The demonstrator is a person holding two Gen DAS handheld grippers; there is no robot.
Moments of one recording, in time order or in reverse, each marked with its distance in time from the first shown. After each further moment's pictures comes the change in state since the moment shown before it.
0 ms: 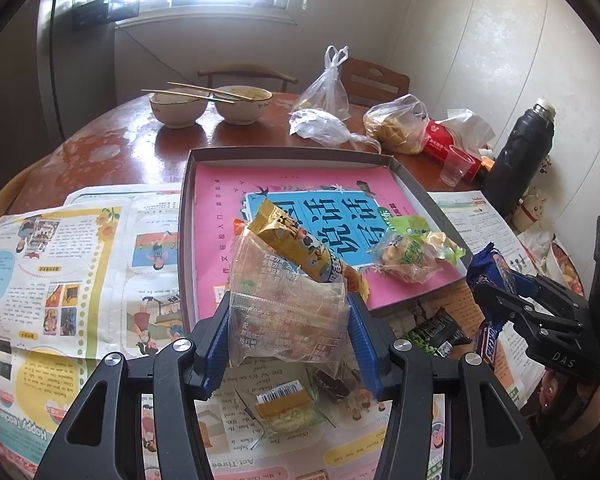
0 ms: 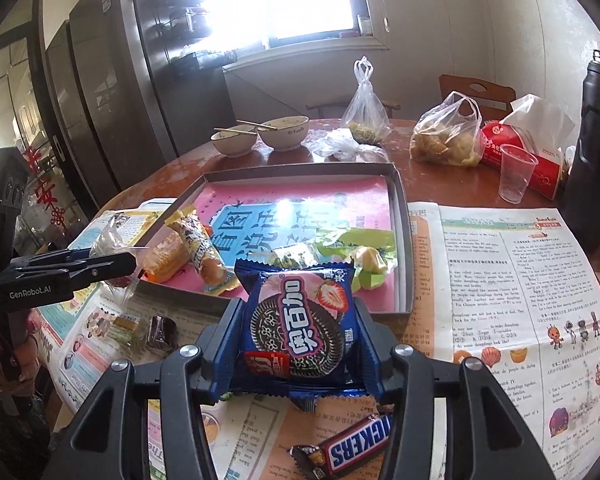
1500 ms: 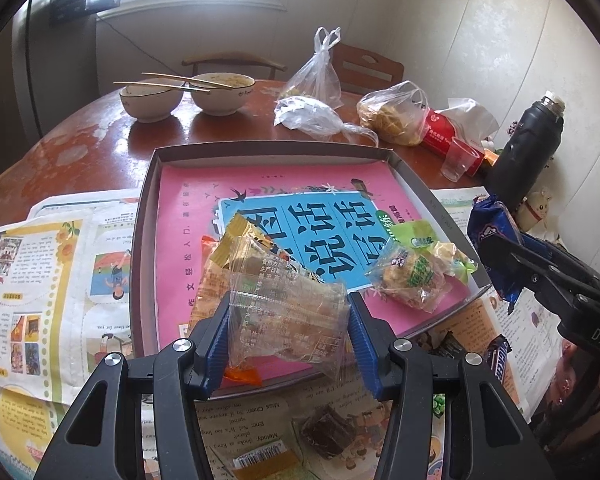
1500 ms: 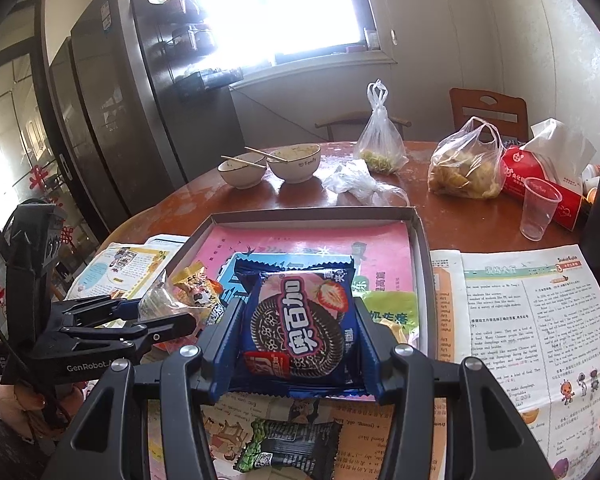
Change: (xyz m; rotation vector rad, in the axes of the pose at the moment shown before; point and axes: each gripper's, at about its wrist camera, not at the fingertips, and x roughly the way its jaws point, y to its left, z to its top) left arm 0.048 -0.011 0.022 0.016 0.043 -0.029; right arm 0.020 0.002 0.048 0.019 -0.049 0.040
